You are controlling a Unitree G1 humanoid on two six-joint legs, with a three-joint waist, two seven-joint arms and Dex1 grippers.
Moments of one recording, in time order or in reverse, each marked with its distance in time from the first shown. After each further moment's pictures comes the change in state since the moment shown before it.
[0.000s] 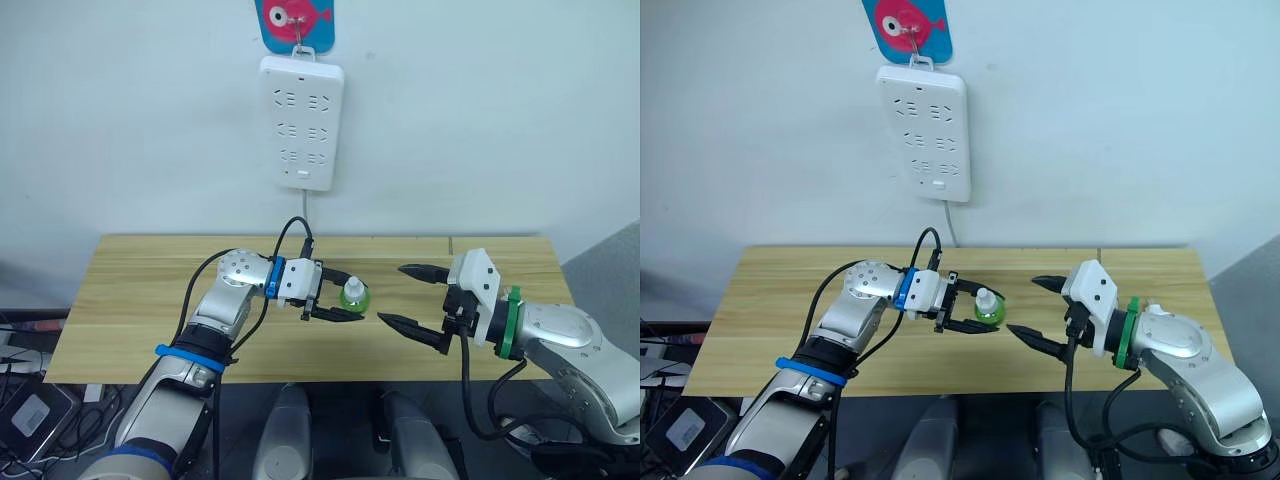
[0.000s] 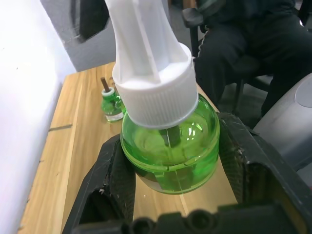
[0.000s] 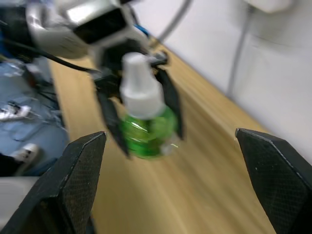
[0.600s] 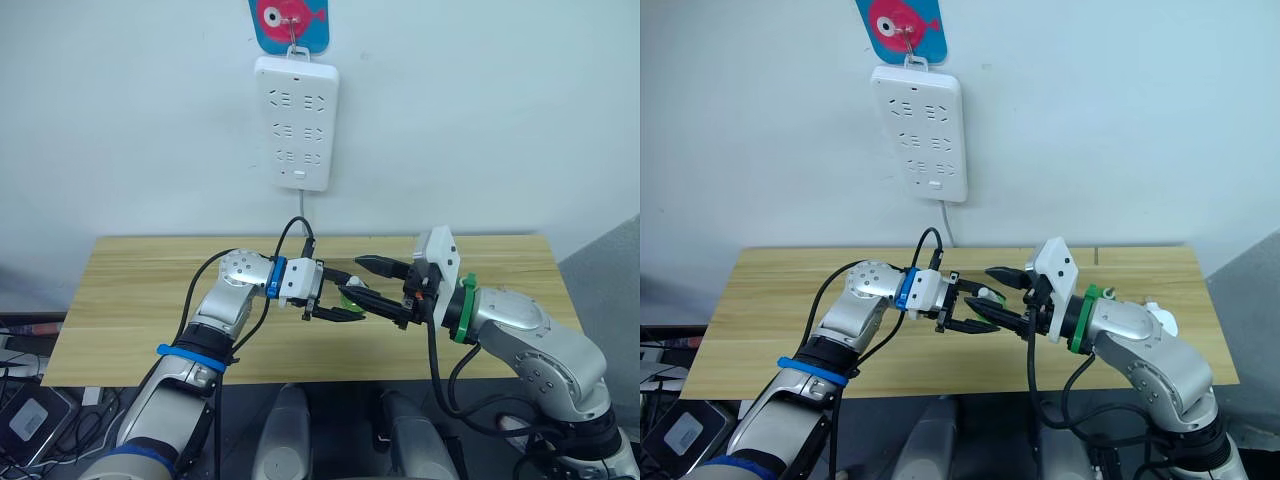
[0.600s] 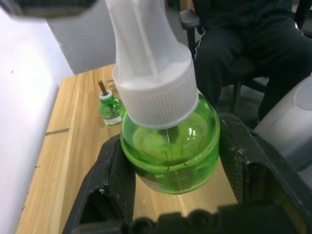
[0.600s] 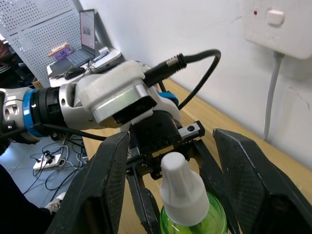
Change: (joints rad) left arm -0.003 -0.007 0.000 0.002 0.001 0.008 0.000; right arm -0.151 0.186 0.101 0.038 0.073 0.107 -0.158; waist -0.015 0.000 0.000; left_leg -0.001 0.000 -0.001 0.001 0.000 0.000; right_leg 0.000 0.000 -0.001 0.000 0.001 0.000
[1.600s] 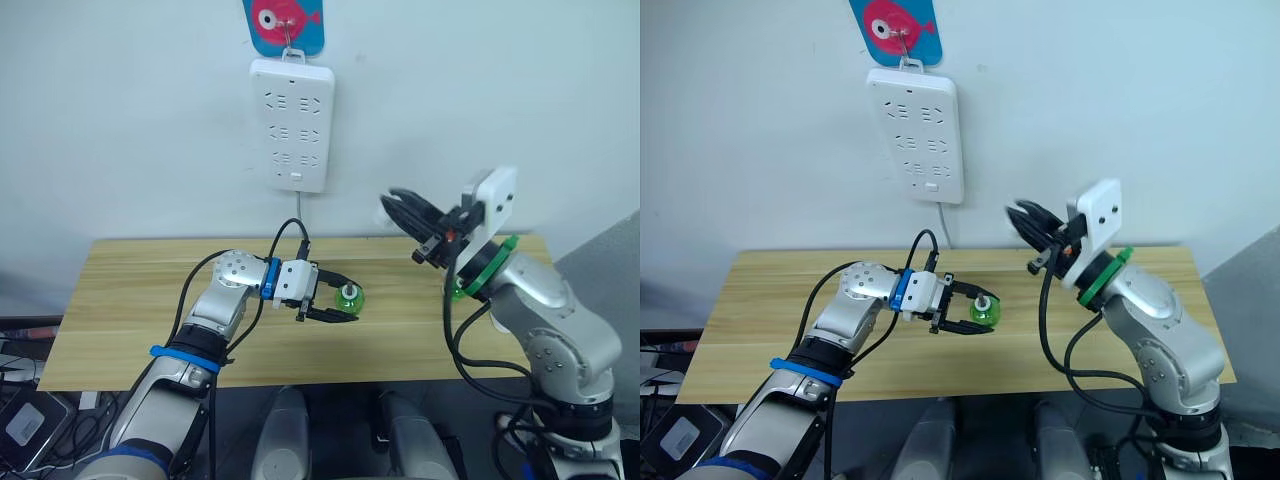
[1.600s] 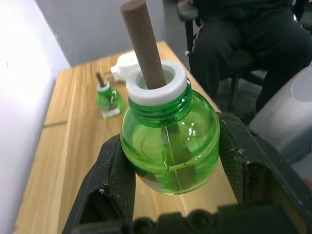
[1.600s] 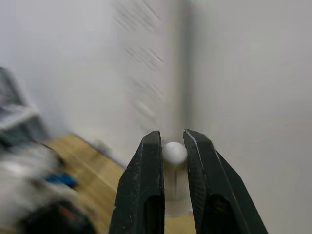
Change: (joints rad) left arm 0.008 0.030 0.000 0.013 0.012 -0.009 0.000; right arm -0.027 0.090 -0.141 0.074 -0.133 -0.080 -0.282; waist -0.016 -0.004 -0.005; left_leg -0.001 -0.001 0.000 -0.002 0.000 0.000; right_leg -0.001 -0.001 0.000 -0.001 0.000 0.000
